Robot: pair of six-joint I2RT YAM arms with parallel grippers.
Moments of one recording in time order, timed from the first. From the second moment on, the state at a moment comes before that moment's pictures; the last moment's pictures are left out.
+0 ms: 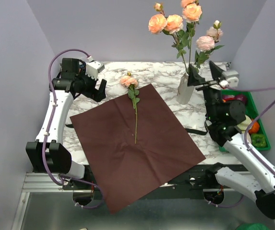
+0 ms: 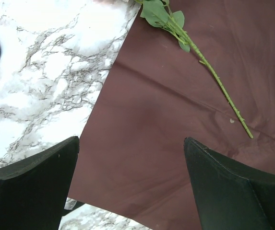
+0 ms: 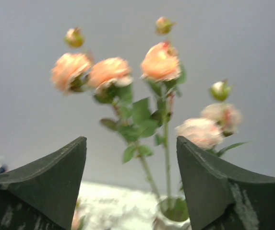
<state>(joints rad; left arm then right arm) -0.04 1.46 1.48 -0.85 0.46 0.40 0.48 0.93 0.79 0.77 0.25 -0.20</state>
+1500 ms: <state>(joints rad) -0.04 1.20 1.37 -0.89 0.35 0.35 0.73 2.36 2.17 -0.81 0.08 0.34</state>
